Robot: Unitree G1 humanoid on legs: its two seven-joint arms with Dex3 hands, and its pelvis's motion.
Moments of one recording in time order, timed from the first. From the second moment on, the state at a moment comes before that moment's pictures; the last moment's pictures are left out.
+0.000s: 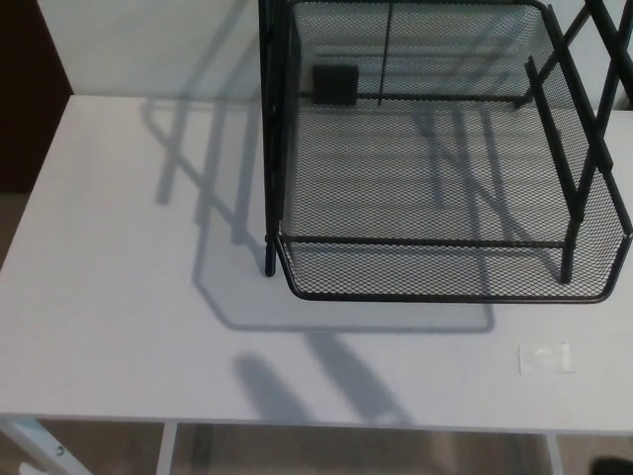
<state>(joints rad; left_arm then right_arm) 0.47 0.46 -0.03 0.54 0.18 -0.40 -0.05 0.66 -0.43 -0.28 -0.94 -0.26 -0.41 0.04</state>
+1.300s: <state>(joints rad) 0.46 0.46 -0.03 0.46 0.18 -0.40 -0.06 -0.16 -0.15 0.24 -0.45 -0.88 -0.07 0.25</state>
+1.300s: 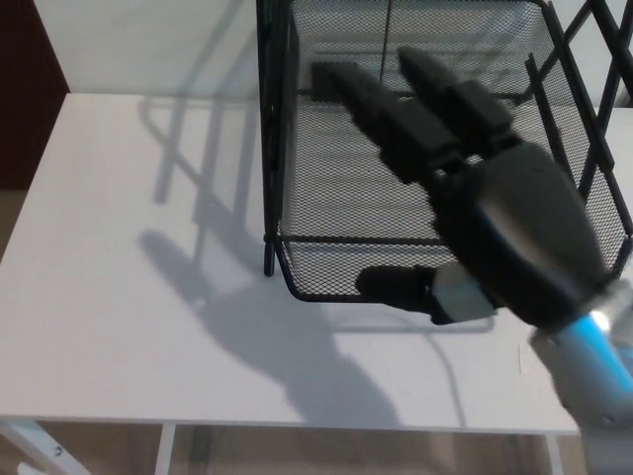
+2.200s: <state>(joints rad) 0.47 0.51 -0.03 0.41 0.19 -0.40 -0.11 -0.20 -0.08 0.43 -0.35 -1.28 0.24 0.44</state>
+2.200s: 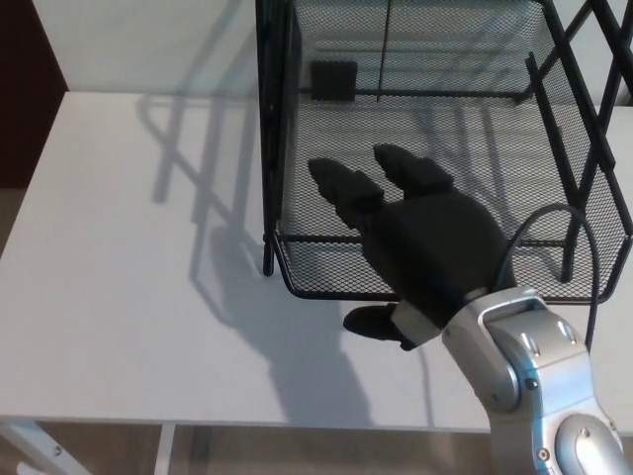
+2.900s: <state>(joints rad) 0.48 0.53 -0.04 0.41 0.20 -0.37 -0.13 -0.21 -0.06 0.38 -0.35 -1.46 0.38 0.60</state>
